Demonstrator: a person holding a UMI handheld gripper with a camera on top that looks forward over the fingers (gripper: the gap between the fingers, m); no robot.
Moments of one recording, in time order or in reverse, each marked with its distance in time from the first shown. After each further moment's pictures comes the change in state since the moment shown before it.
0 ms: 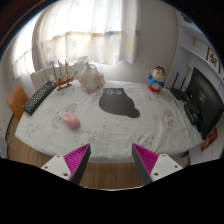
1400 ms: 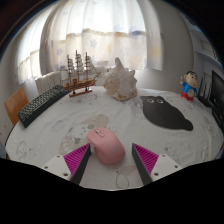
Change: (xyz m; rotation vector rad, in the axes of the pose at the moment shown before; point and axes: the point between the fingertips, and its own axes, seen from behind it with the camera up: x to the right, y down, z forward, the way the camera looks) arm -0.195 -0.042 0.217 0.240 -0.097 0.020
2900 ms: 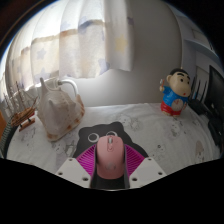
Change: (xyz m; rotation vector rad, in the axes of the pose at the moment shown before) arm 0.242 -0.132 0.134 -0.044 0.146 0.097
